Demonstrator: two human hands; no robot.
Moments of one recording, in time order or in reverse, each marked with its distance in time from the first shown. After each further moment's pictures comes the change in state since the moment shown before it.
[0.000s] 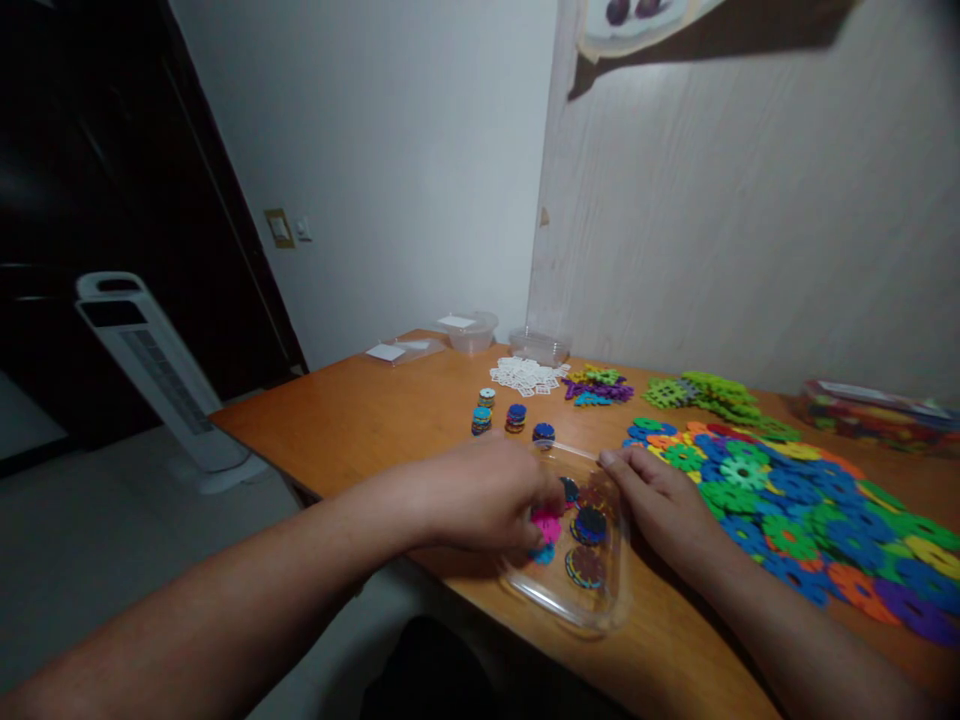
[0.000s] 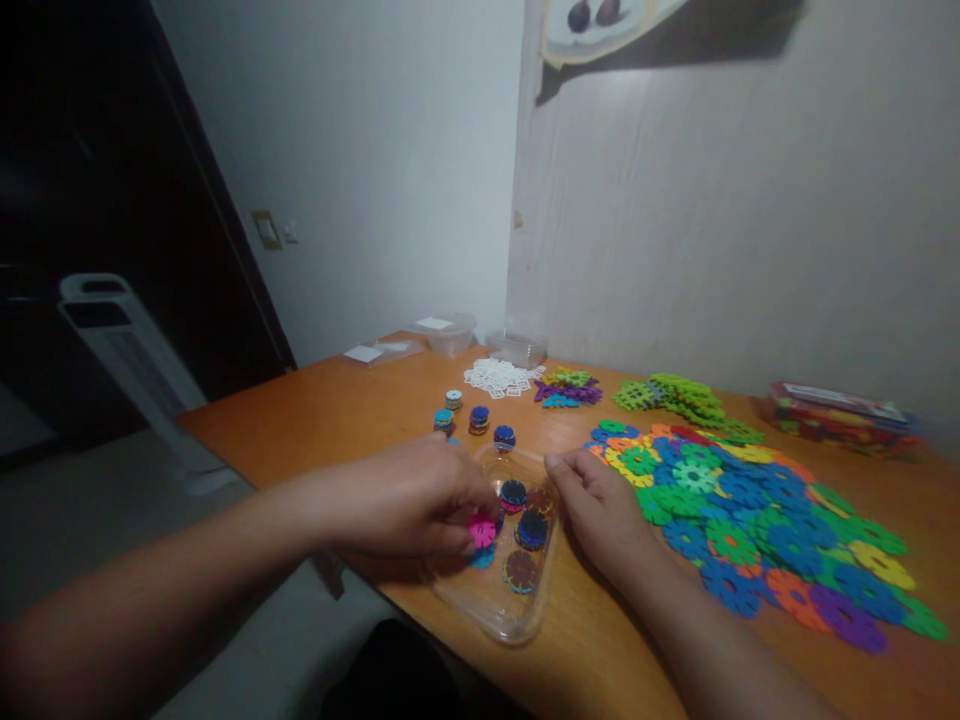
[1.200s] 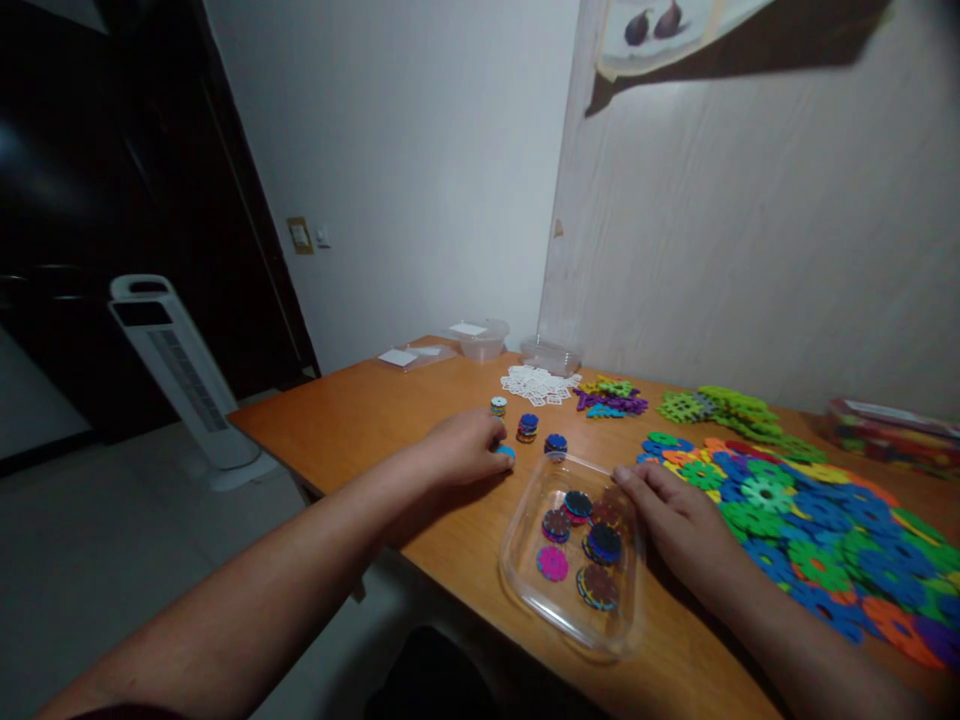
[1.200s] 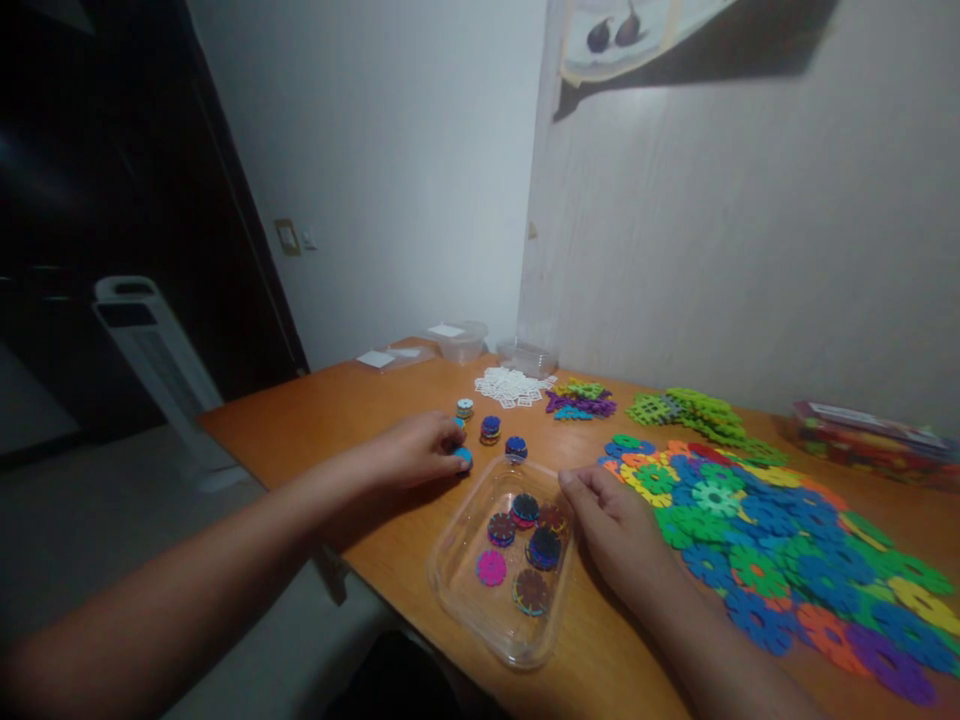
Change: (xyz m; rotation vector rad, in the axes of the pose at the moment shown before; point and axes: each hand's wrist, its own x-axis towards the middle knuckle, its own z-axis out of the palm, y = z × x) left_hand 0.018 -0.094 0.027 -0.016 0.245 -0.394; right_hand 0.000 0.002 -0.002 -0.058 -0.012 -0.011
